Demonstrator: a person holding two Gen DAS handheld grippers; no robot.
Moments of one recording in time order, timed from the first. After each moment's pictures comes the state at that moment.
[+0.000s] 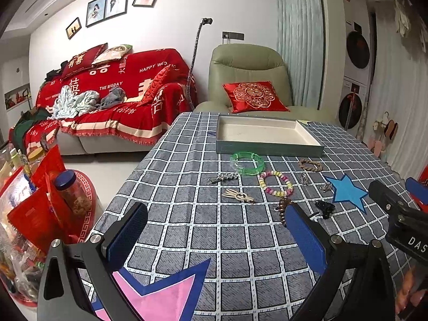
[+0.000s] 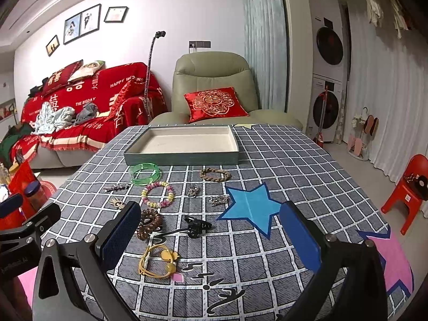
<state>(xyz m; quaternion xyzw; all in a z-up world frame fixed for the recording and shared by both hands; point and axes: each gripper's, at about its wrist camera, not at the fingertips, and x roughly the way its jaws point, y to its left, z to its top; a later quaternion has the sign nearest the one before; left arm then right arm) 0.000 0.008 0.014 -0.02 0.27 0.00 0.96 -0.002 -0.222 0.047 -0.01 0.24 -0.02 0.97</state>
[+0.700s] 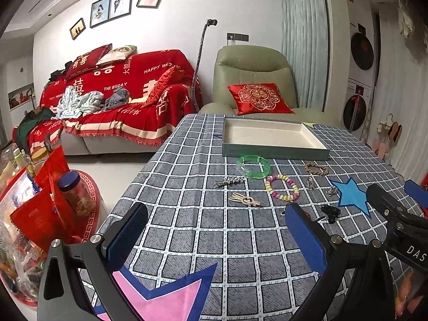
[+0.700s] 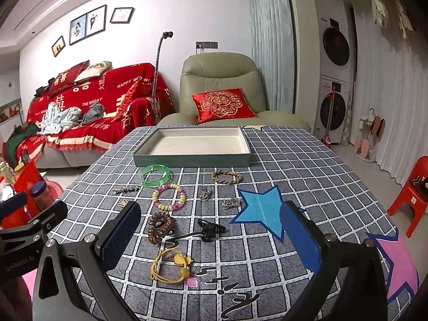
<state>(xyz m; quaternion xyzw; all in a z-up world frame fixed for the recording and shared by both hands) 0.003 0.012 0.013 -0.02 0.27 0.02 0.96 0.003 -0.212 0.045 0.00 0.24 0.00 0.97</state>
